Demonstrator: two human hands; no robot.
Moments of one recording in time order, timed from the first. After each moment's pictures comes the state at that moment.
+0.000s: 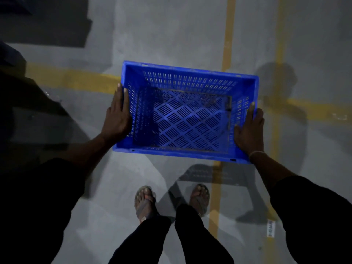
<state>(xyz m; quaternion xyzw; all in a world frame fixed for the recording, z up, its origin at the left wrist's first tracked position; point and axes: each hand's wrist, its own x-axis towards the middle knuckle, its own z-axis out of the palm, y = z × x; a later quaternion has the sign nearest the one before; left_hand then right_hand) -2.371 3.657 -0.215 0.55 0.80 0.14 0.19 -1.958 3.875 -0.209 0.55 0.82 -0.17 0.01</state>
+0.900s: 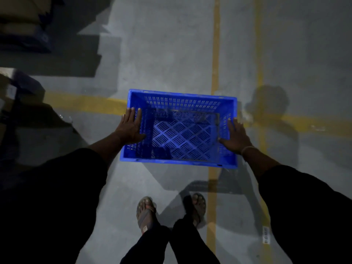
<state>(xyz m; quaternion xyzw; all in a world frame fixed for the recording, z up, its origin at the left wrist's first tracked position) -2.363 3.698 -0.146 0.53 0.78 -0.06 0.33 -1.956 3.901 -0.156 0.52 0.79 -0.27 0.18</state>
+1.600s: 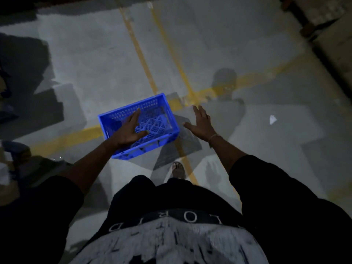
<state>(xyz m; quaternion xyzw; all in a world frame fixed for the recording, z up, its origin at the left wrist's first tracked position) -2.181 3.654 0.241 0.64 0.60 0.12 0.47 -1.844 3.711 0.215 0.65 0.66 -0.37 -0.05</state>
